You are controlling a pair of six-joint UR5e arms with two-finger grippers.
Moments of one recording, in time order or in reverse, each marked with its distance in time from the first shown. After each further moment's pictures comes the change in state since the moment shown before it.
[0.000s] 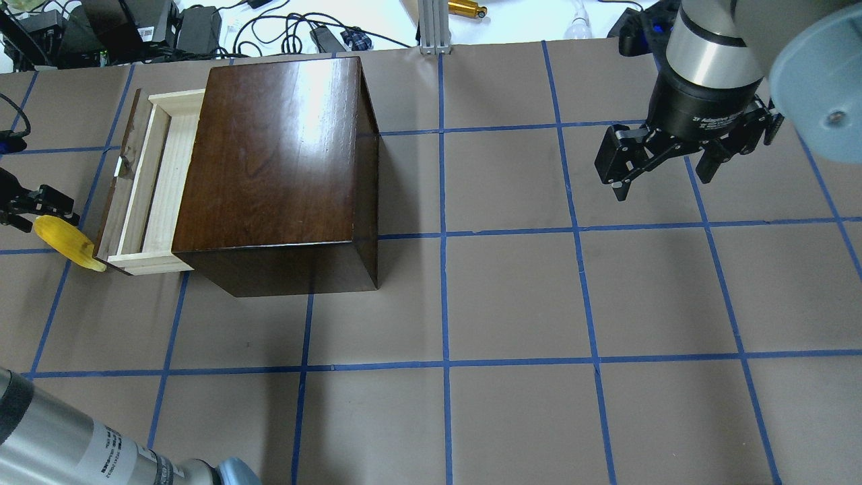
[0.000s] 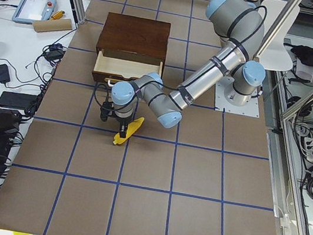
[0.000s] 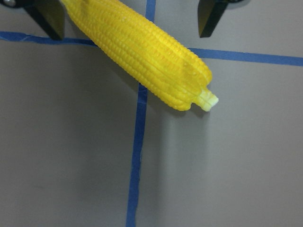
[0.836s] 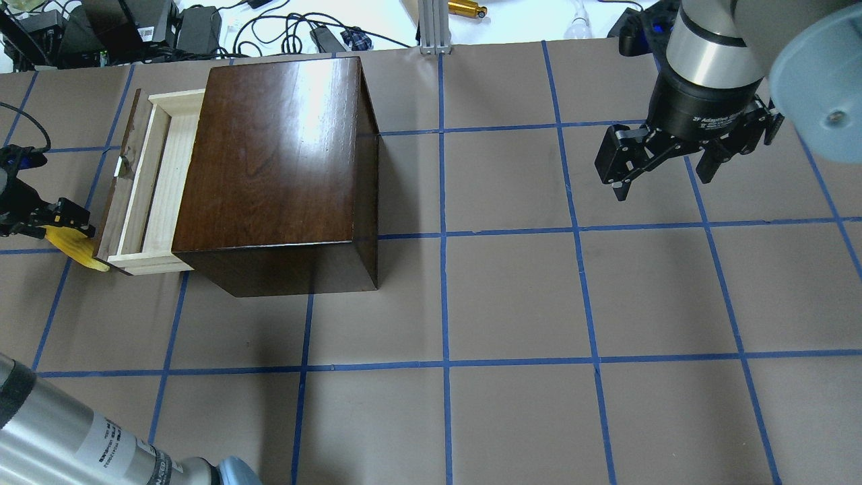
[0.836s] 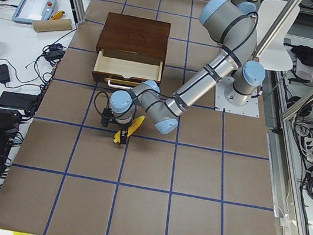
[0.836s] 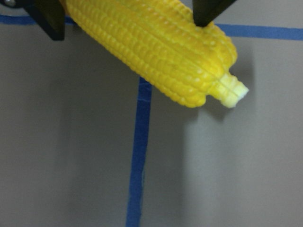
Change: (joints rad) left arm 0.002 -0.065 -0.003 0.030 0.002 0.004; right arm 0.000 0.000 0.000 0.000 -0.001 0.000
